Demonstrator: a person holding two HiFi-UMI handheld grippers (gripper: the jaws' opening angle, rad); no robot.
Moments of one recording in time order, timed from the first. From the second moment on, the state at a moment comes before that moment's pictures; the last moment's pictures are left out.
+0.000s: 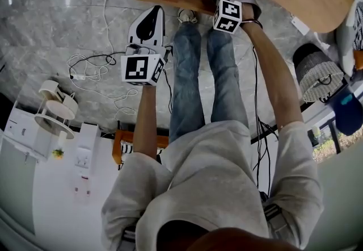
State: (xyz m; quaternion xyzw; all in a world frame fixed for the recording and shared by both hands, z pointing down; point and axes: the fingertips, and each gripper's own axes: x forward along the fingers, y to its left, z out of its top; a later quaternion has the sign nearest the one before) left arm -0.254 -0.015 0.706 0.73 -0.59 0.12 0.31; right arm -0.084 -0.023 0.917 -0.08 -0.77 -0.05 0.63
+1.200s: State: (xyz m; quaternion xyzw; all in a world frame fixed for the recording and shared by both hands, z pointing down) left arm -0.248 -0.026 0.698 0.74 -0.59 0.11 0.31; right arm -0.087 -0.054 0.898 0.06 -0.81 0.01 0.58
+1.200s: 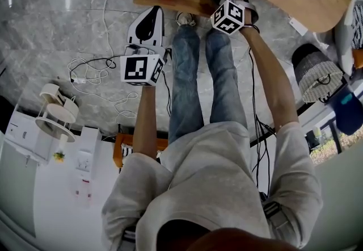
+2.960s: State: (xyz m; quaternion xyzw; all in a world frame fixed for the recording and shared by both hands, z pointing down) left arm -0.117 -0.134 0.365 0.81 -0.56 0.07 0.16; right arm 0.117 -0.164 0.366 0.48 -0.86 0.09 0.15
